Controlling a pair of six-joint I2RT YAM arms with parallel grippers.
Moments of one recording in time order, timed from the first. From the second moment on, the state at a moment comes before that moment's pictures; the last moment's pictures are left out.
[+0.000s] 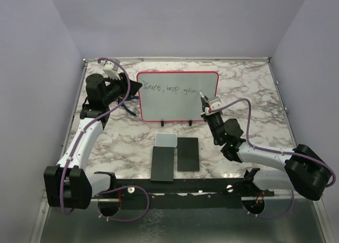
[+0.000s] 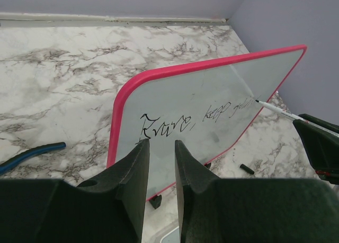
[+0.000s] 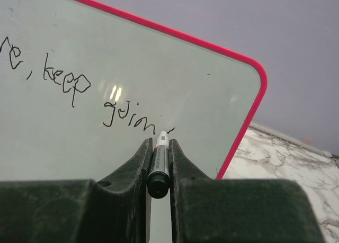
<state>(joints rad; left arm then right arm) -0.09 1.18 0.92 0.11 0.56 -0.38 0.82 1.23 0.44 1.04 0.48 -0.40</state>
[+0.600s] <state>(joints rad) -0.09 1.18 0.92 0.11 0.56 -0.38 0.82 1.23 0.44 1.04 0.47 -0.39</state>
